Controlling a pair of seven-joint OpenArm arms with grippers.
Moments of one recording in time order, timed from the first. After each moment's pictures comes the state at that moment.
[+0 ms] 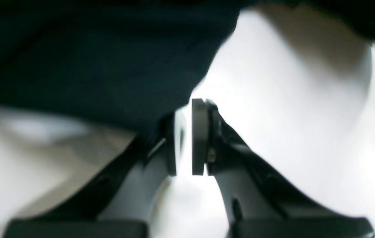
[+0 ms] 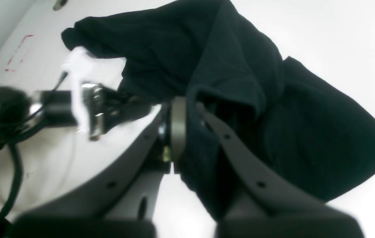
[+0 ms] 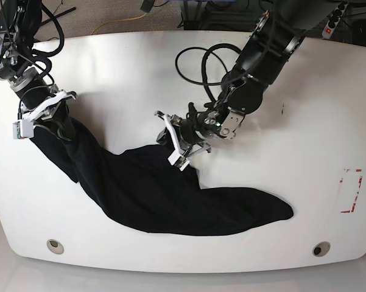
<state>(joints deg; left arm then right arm) -21.2 1.2 32.0 56.7 -25.8 -18.7 26.2 -21.6 28.8 25.8 113.2 57.7 19.1 -43.1</state>
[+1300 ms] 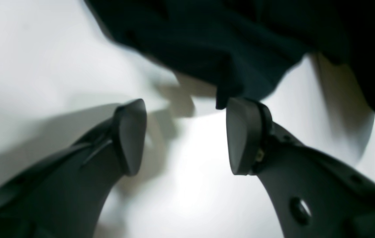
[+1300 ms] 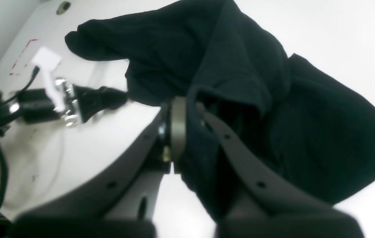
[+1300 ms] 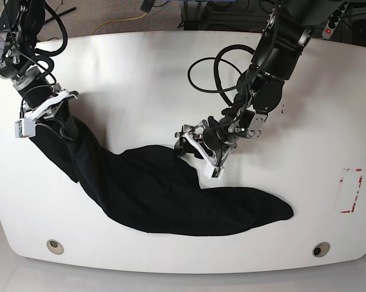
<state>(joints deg) -17.2 -4.4 24.8 65.4 -37.9 -7.3 30.0 -21.5 27.2 25.7 113.2 57.7 19.1 -43.4</state>
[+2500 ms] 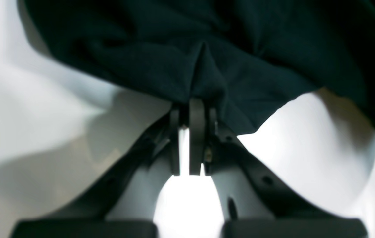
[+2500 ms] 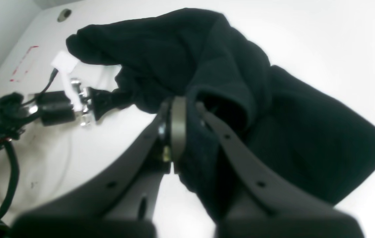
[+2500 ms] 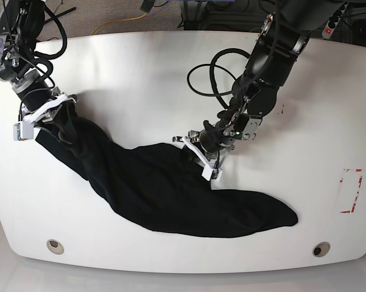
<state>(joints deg) -21.0 -1.5 25.1 55.7 -37.8 -7.4 25.3 -20.1 27.2 25.8 112.4 57.6 19.1 -43.0</state>
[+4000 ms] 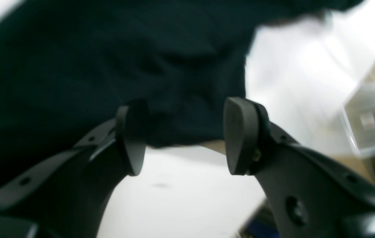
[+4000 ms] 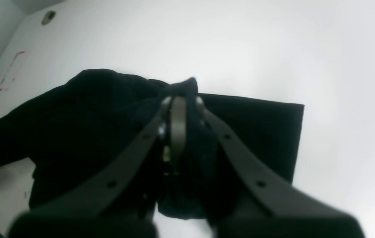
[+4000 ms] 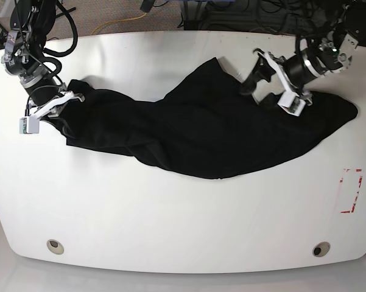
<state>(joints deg) 22.9 -40.8 10.9 114.7 -43.5 -16.9 25.9 -20.0 21.3 25.9 110.6 52.9 19.1 -43.1</state>
